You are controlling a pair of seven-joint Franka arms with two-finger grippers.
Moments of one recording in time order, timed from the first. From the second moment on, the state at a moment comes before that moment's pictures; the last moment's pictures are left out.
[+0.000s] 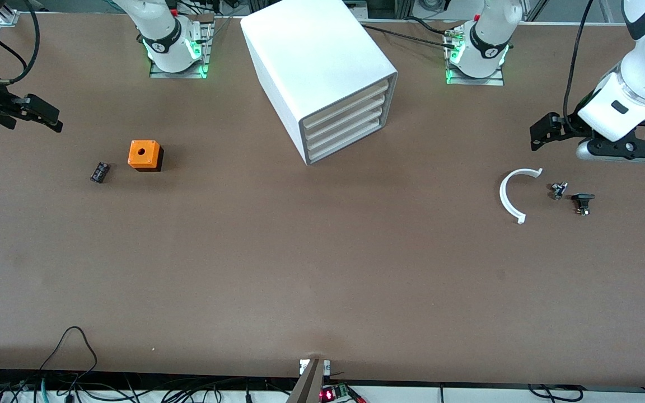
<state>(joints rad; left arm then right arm) 0.07 -0.02 -0.17 -1.73 -0.02 1.67 -0.08 -0.05 -0.12 -0.01 -1.82 -0.03 1.67 0.00</state>
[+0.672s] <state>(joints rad) 0.06 0.05 -0.21 -2.04 -0.58 1.62 -0.05 -0.05 -0.12 -0.01 -1.82 -0.03 1.67 0.00</state>
